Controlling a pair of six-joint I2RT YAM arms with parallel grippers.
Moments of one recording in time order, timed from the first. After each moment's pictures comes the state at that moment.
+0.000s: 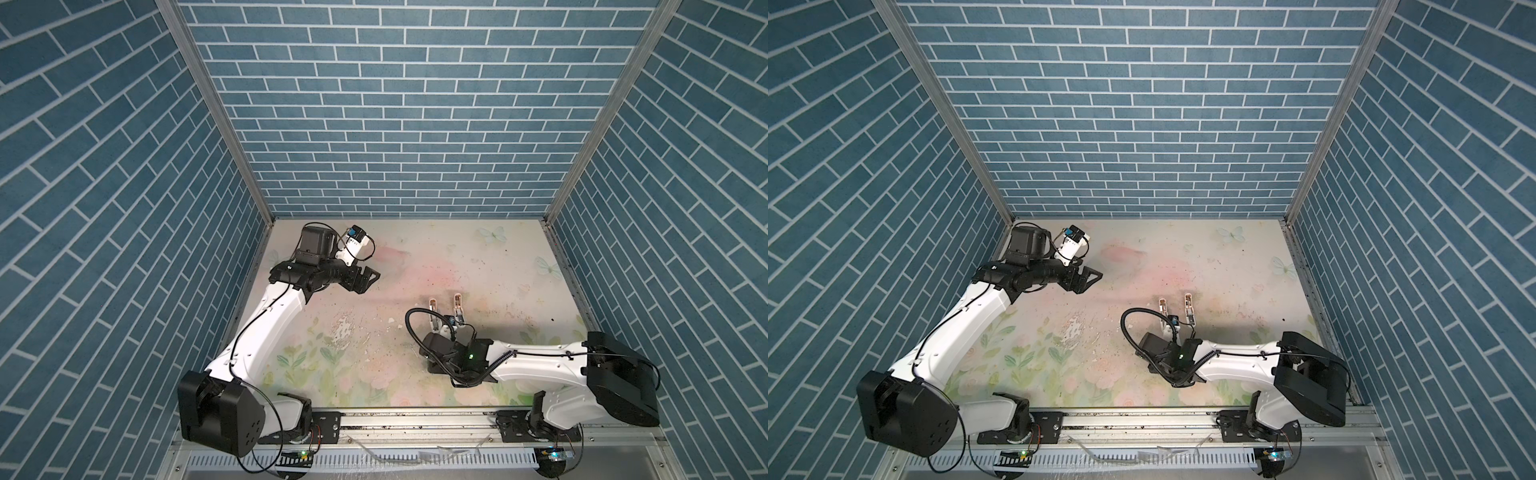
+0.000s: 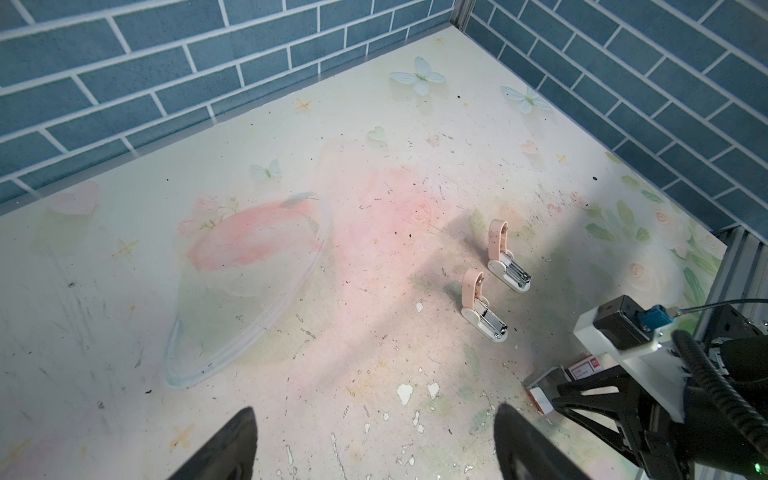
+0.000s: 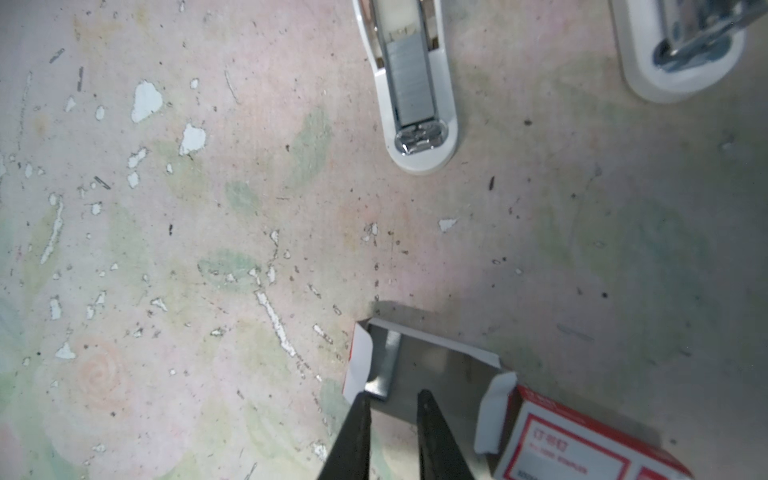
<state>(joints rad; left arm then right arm) -0.26 1.30 1.18 -0.63 0.48 0.19 1.22 1.45 0.70 -0.41 0.28 1.16</state>
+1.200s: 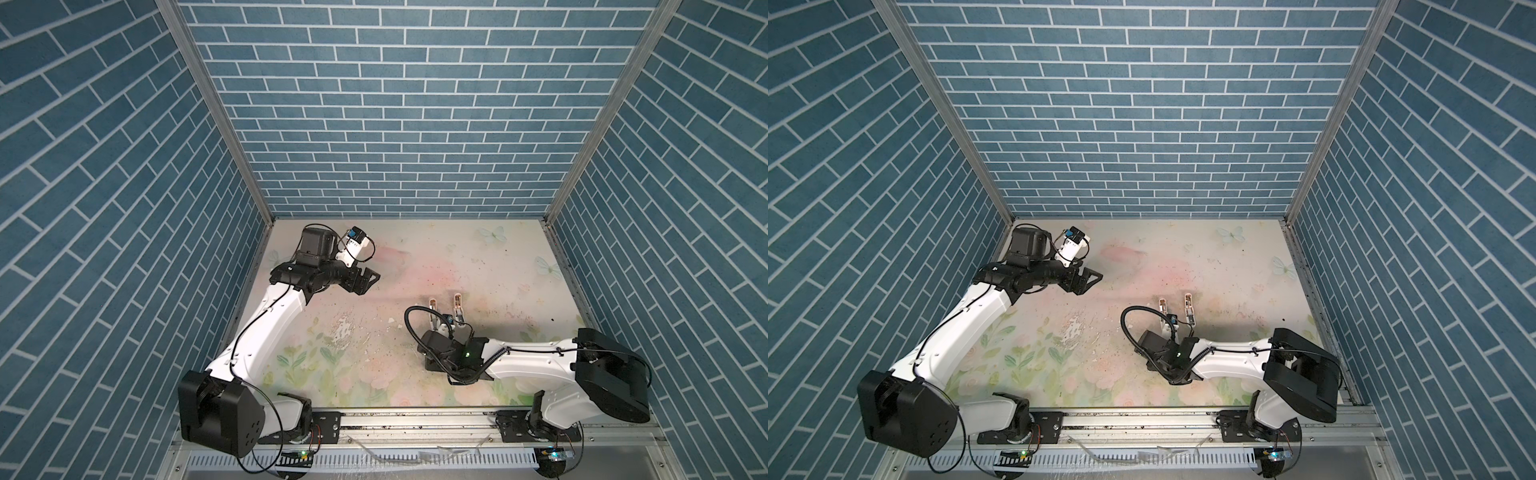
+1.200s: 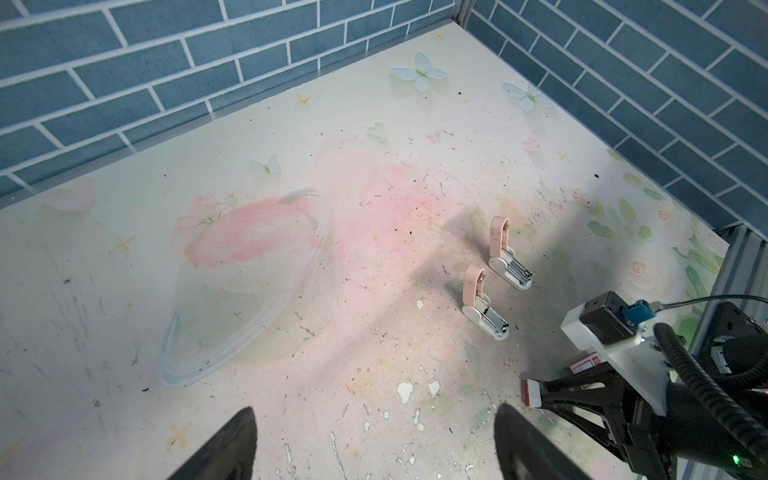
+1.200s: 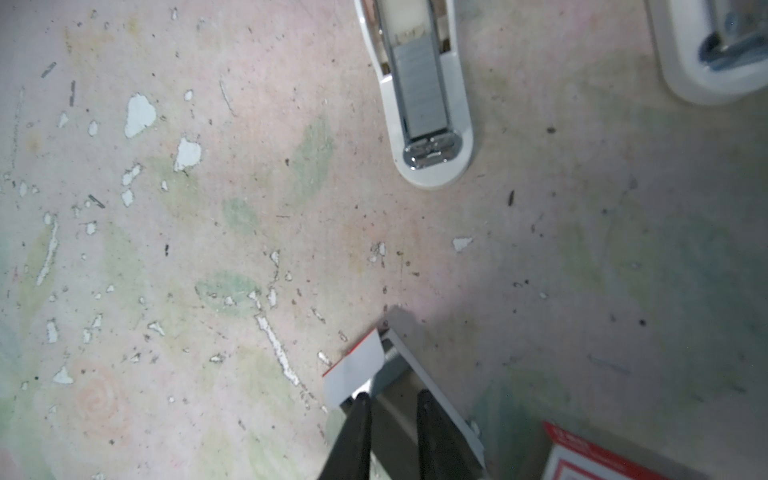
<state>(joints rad) -0.26 1.30 1.16 -0.62 0.48 0.19 1.20 1.49 0.70 -0.36 0.27 1.16</state>
